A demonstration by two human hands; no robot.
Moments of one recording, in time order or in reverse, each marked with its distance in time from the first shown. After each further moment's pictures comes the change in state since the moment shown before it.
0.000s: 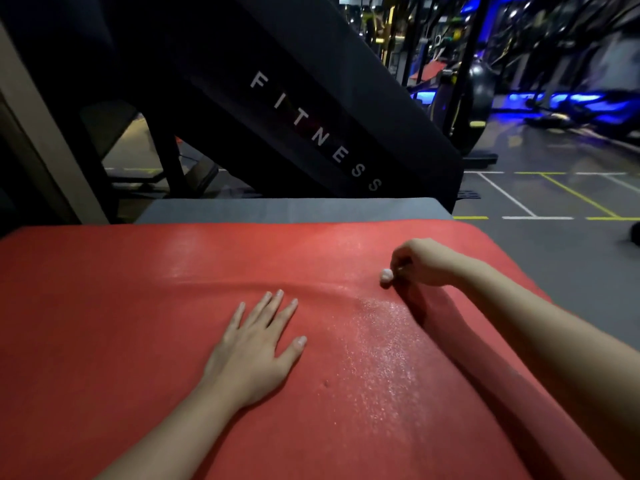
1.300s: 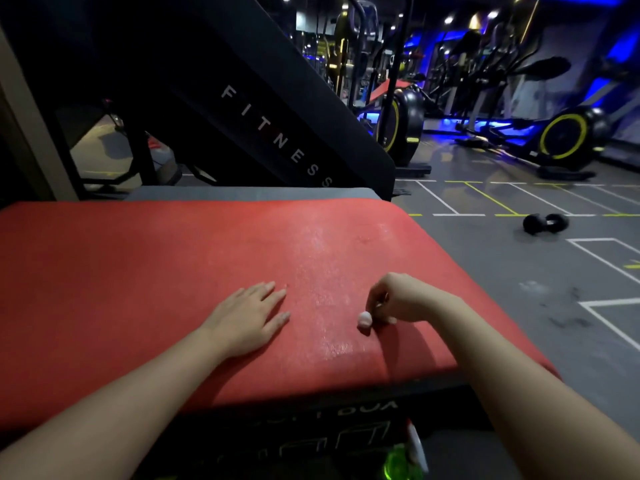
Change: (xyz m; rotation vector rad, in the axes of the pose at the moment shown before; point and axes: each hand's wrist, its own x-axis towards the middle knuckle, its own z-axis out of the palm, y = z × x) left_hand -0.126 0.058 -0.031 0.080 -0.108 0.226; right_hand -0.269 -0.084 0.018 0.112 -0.149 0.158
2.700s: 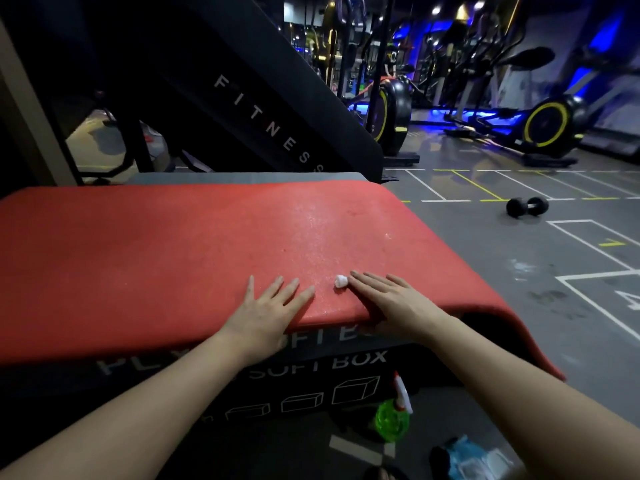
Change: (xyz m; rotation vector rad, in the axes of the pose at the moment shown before) left_hand -0.078 0.064 0.016 0.176 0.013 0.149; right_hand -0.084 0.012 0.083 -0.359 0.250 -0.289
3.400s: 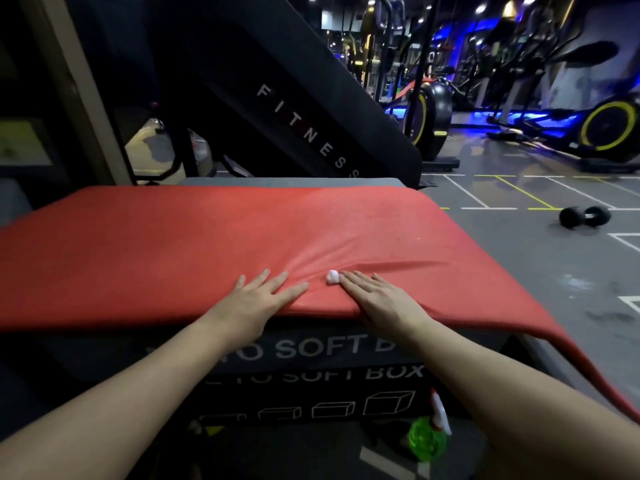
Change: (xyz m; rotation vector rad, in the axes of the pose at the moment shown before) left_hand -0.041 -0.070 -0.029 -0.110 -0.047 -0.107; right_hand 0.067 -0.056 0.002 0.034 0.103 -0.147
